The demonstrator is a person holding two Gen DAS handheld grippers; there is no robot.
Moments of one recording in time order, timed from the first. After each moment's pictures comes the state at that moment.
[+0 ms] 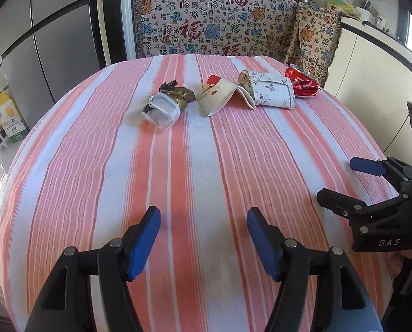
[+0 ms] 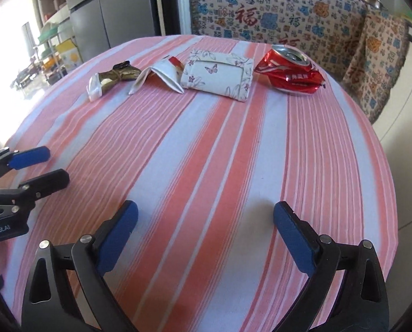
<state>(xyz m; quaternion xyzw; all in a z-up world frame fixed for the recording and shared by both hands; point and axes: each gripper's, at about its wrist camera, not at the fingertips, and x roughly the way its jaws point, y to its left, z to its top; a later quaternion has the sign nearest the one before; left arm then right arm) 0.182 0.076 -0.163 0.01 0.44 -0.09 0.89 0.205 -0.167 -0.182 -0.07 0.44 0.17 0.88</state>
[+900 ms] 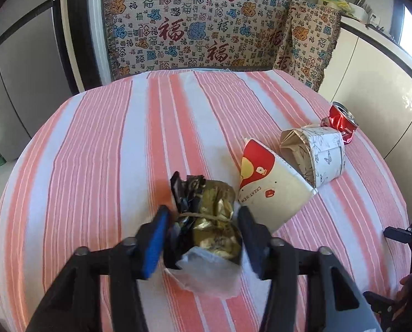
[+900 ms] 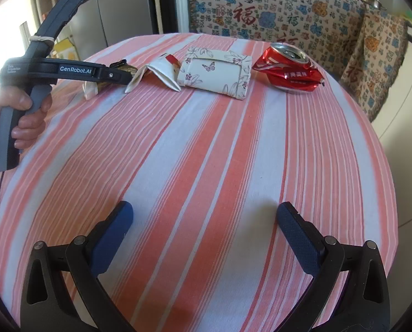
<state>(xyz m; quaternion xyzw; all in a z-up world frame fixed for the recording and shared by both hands) 0.330 0.102 -0.163 0.02 0.45 -0.15 0.88 0.205 -0.171 -0.181 -0.08 0.44 0.17 0.88</state>
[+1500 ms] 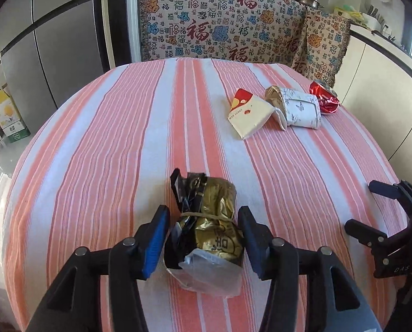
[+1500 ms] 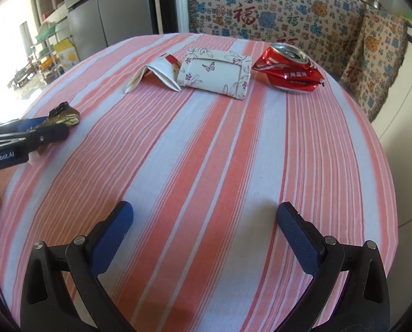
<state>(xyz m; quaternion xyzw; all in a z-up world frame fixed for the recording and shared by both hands) 0.218 0.105 -0.163 0.01 0.44 -0.09 0.89 0.205 -0.173 -0.181 -0.08 0.44 0.18 0.88</state>
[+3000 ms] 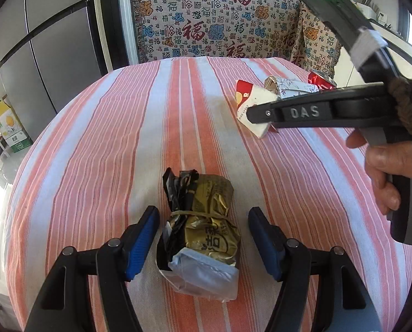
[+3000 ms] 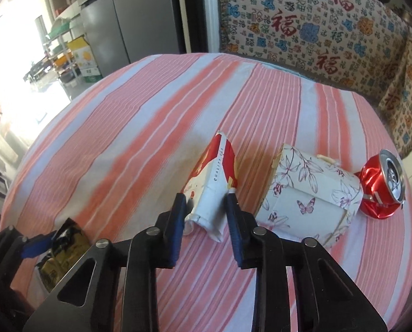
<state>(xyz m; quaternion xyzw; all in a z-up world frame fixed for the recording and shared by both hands) 0.218 0.095 -0.168 0.03 0.44 -0.08 0.89 0.322 -0.082 -0.154 -0.09 0.45 0.24 0.85</state>
